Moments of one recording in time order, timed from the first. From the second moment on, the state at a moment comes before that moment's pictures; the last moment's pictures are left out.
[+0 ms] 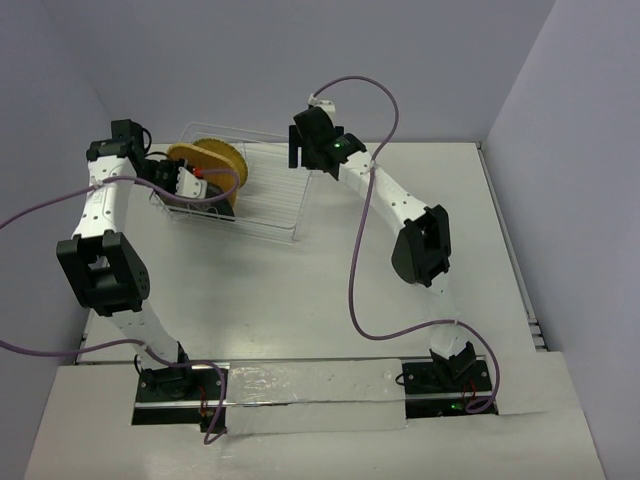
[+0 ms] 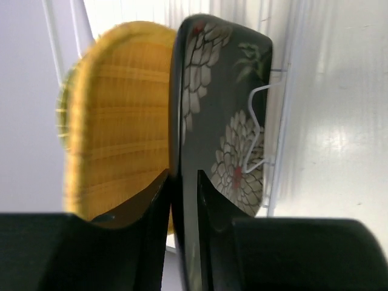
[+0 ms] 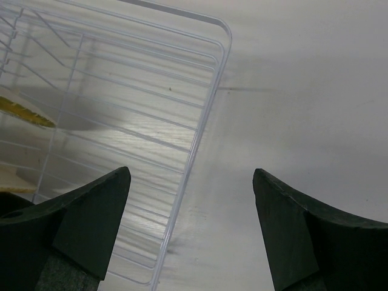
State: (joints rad) left arm 0.14 1.82 1.75 -1.13 0.67 2.00; right arm 0.60 2.24 2.25 -0.68 0.36 0.43
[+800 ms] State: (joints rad) left arm 0.13 1.60 1.71 -0.68 0.98 1.69; right arm 0.60 2.08 2.03 -0.62 0.45 0.43
